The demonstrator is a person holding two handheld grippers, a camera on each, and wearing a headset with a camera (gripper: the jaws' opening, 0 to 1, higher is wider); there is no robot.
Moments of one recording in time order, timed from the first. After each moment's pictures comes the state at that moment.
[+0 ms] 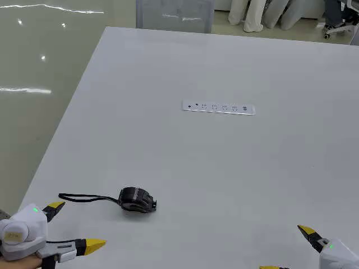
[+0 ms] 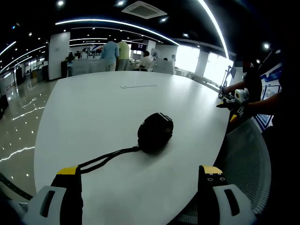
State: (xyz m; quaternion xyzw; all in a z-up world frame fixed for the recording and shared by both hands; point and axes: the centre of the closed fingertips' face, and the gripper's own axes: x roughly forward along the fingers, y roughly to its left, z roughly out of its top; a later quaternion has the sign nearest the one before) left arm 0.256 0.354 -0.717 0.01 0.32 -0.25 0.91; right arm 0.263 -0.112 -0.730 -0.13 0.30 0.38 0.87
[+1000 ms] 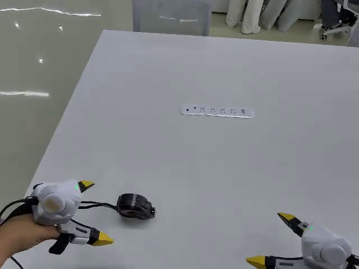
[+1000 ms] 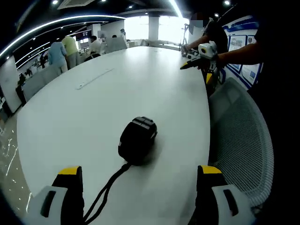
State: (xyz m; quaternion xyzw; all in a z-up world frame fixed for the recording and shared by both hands) left arm 0.291 0.301 -0.718 0.19 0.36 -0.42 0.81; right arm 0.292 -0.069 -0.724 -0.13 0.29 0.43 0.84
